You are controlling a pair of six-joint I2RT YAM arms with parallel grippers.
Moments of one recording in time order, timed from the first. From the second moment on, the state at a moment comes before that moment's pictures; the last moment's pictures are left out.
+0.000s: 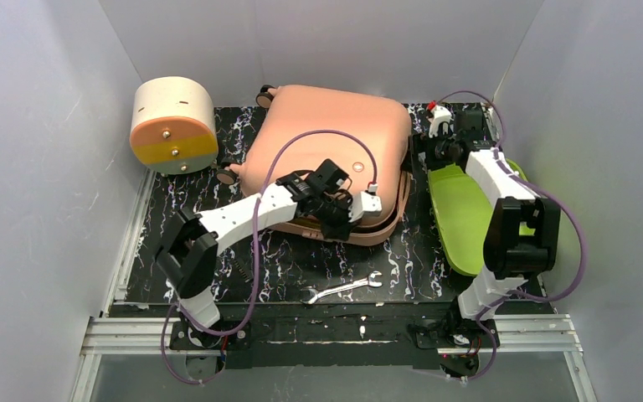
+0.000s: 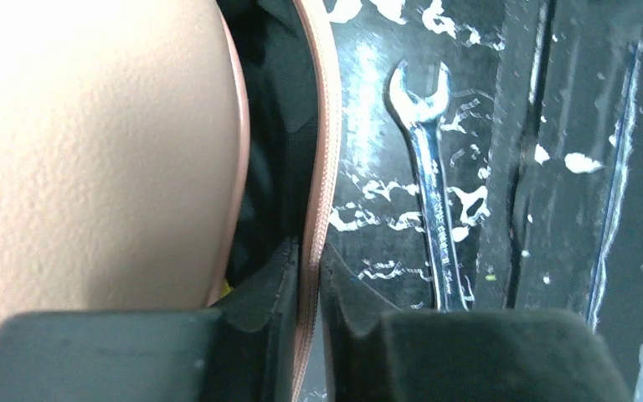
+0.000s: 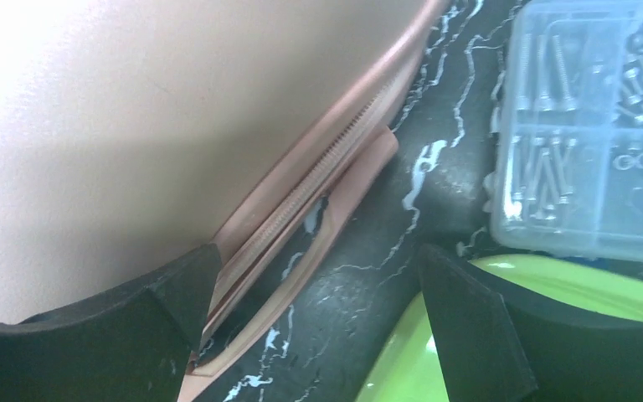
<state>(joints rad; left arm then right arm) -0.84 1.69 1.32 -0.66 0.50 0.54 0.04 1.67 1.26 -0.41 -0.52 -0.16</state>
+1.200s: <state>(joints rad) -0.15 1.34 1.39 -0.90 0.42 1.35 0.13 1.11 1.27 -0.85 -0.77 -0.80</state>
